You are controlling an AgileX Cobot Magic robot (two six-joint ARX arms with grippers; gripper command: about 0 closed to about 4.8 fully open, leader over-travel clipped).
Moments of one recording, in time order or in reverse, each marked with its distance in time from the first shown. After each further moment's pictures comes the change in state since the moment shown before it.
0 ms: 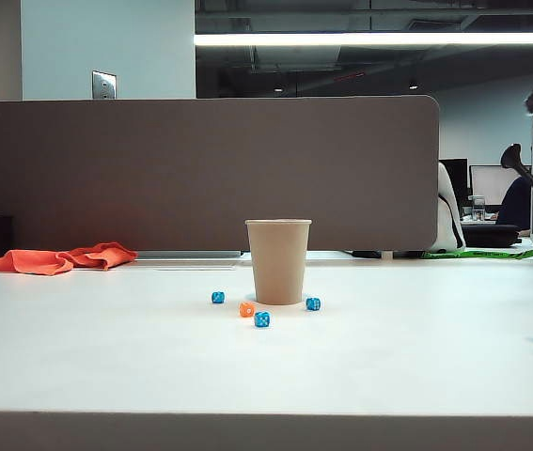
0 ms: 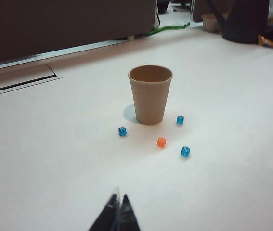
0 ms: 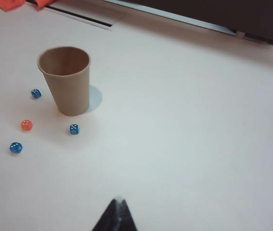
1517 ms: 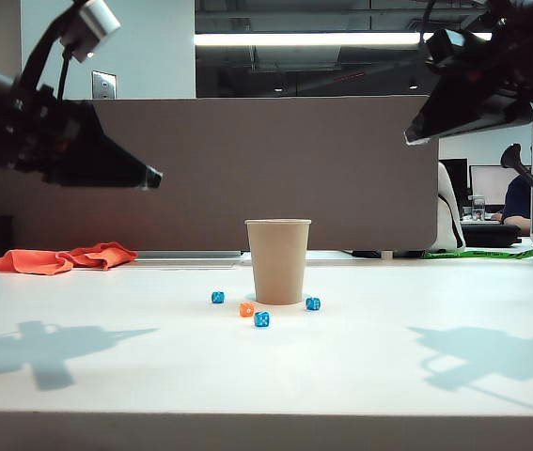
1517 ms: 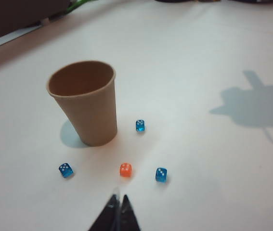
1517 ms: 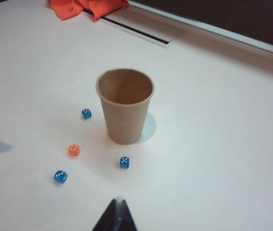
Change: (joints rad) left arm -0.110 0.912 0.280 0.456 0.180 0.220; right arm 0.143 0.334 0.023 0.338 -0.054 0.000
